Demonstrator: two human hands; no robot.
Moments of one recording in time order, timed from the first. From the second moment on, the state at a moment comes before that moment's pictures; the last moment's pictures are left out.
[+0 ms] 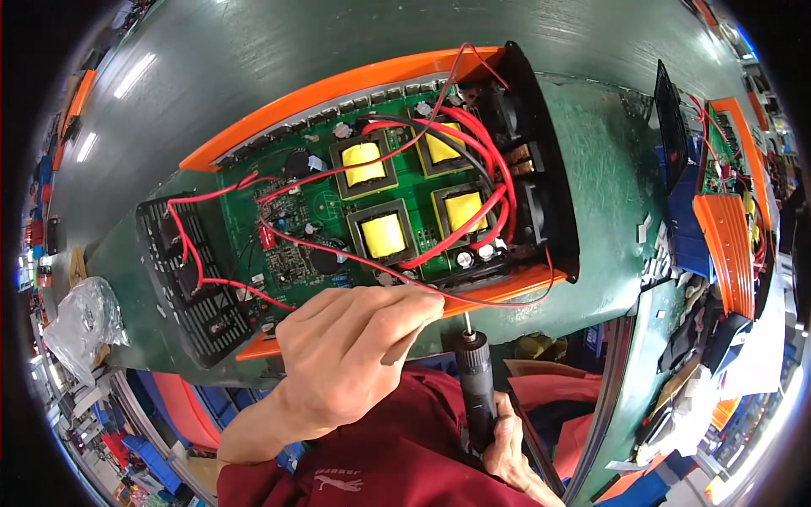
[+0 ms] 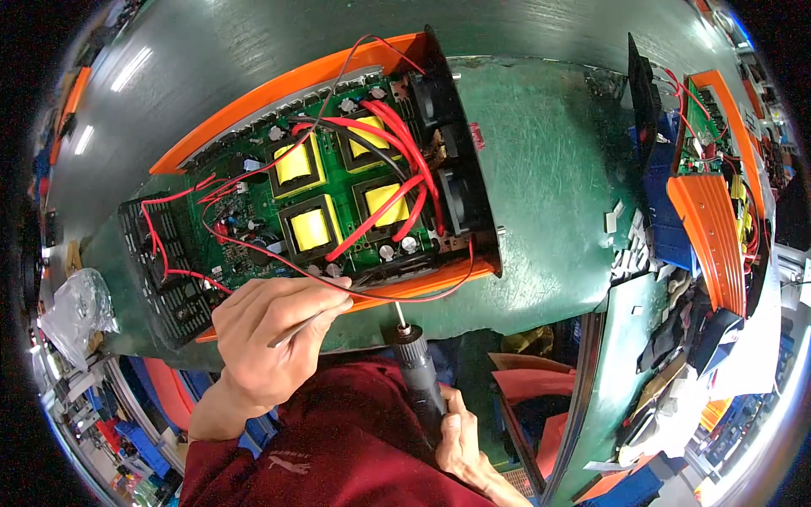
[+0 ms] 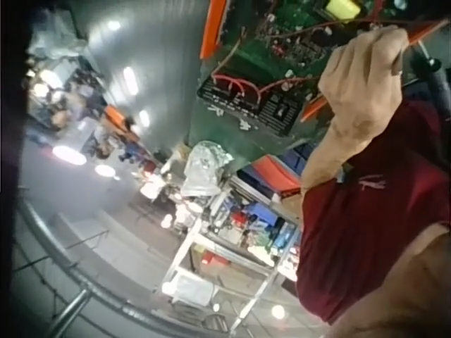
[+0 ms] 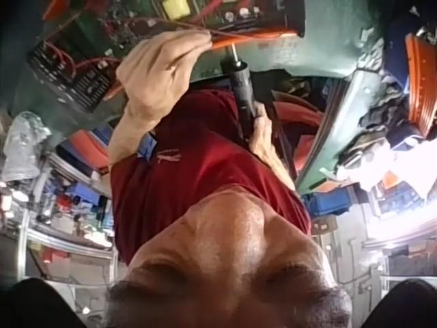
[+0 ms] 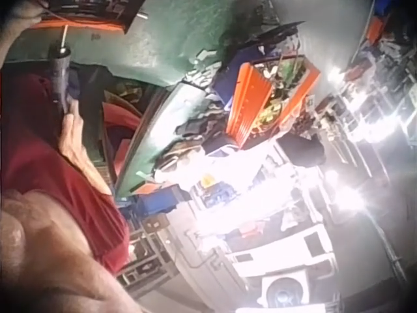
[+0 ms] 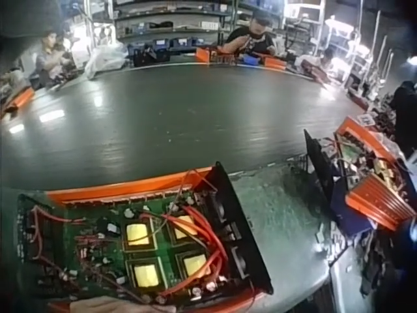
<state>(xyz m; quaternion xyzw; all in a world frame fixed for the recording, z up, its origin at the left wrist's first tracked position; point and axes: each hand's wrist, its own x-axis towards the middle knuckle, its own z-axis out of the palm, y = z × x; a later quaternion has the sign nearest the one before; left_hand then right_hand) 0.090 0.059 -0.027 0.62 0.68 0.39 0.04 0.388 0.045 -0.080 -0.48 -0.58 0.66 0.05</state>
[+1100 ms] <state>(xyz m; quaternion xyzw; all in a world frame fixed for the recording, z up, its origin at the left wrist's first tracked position) 0.083 0.075 -0.002 0.58 0.55 0.59 0.15 0.389 0.060 -0.065 -0.46 -0.46 0.76 -0.01</state>
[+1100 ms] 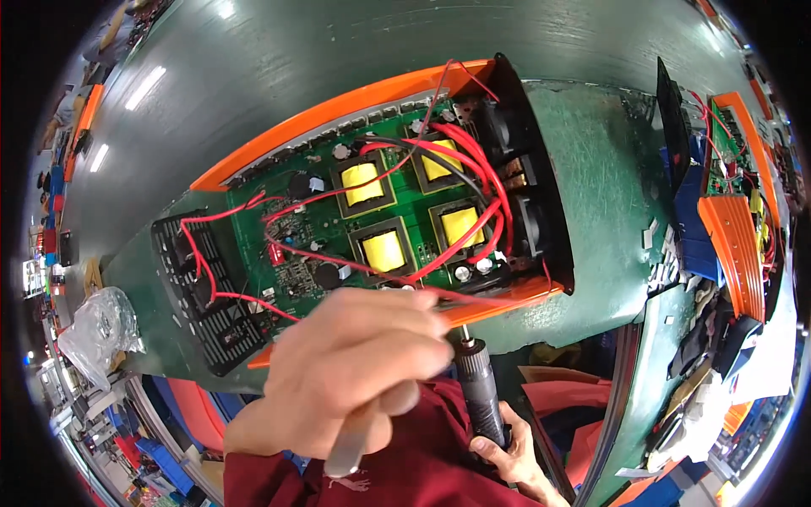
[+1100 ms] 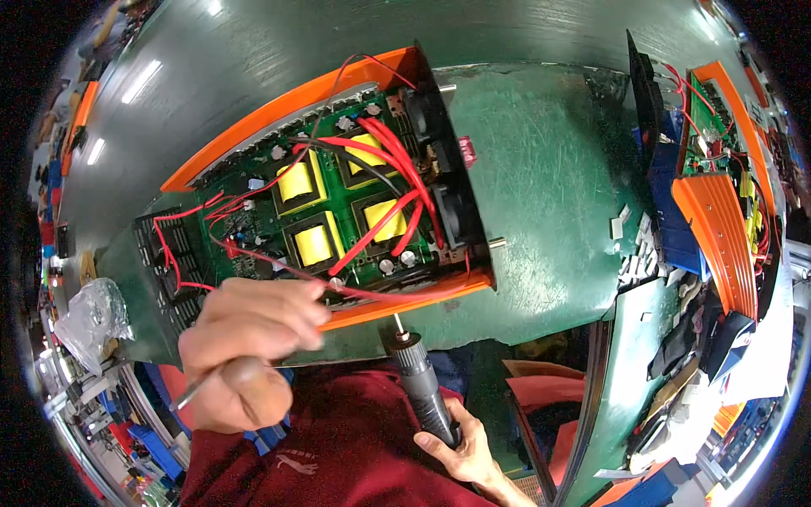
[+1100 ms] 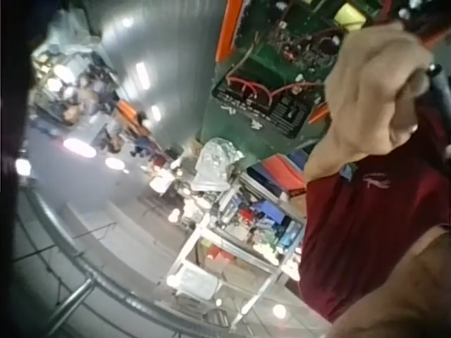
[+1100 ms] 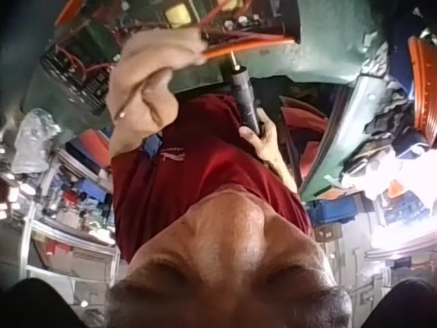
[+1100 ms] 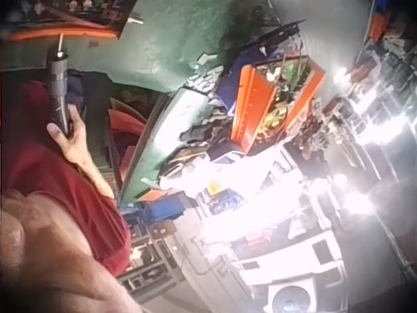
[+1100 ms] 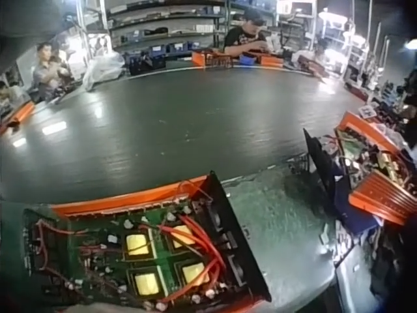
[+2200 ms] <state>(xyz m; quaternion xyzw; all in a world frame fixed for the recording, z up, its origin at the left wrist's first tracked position) 0.075 0.063 0.003 0.66 0.70 0.26 0.06 0.387 0.060 -0.087 -0.46 -0.39 0.80 0.01</state>
